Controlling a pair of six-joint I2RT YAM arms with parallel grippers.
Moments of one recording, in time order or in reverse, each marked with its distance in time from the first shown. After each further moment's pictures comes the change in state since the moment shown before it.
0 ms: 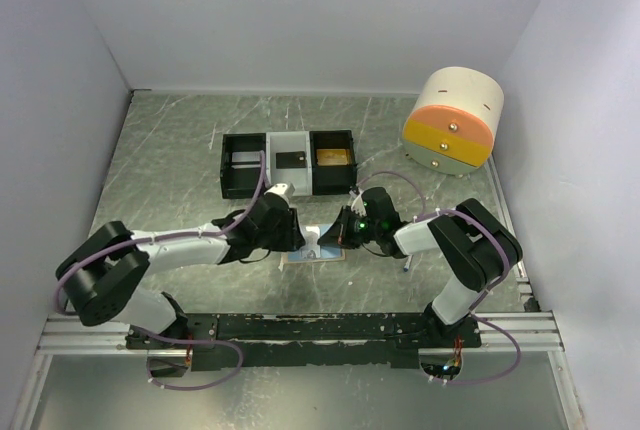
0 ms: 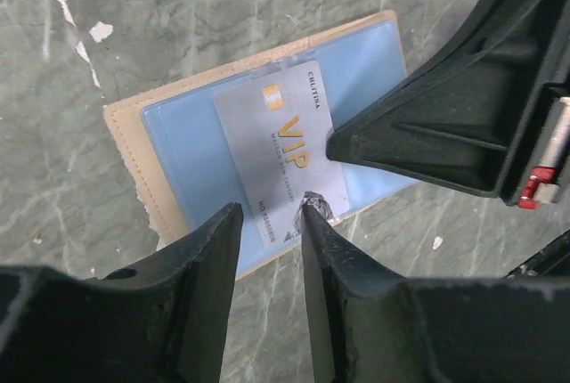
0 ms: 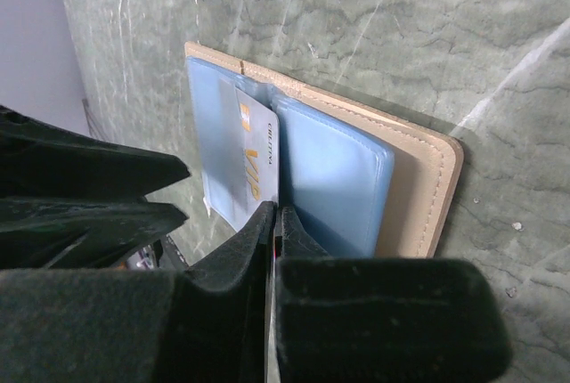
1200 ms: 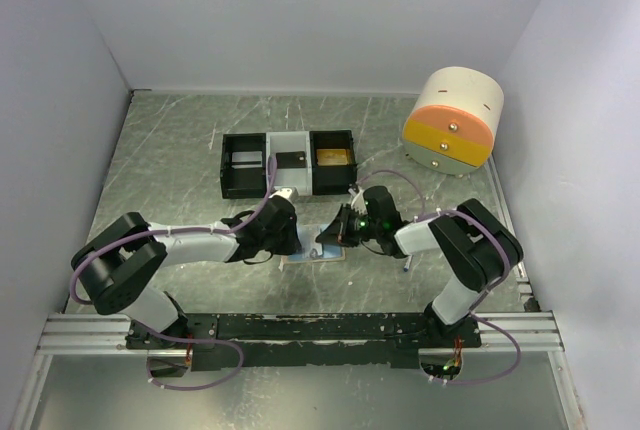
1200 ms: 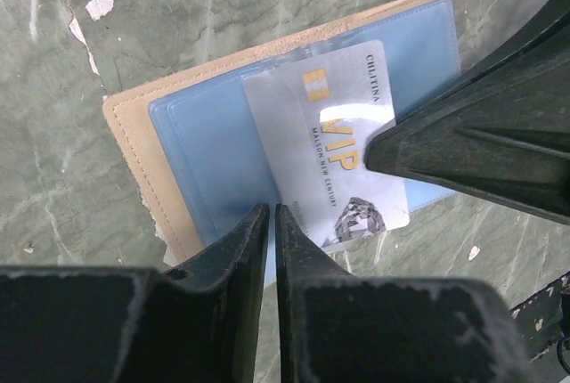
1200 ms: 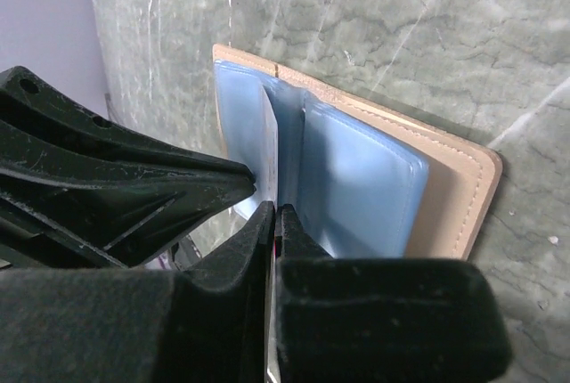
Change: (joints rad) left arm -0.013 0.109 0.023 -0.005 -0.002 0.002; right arm -0.005 0.014 -0.002 0.063 -0.042 0.024
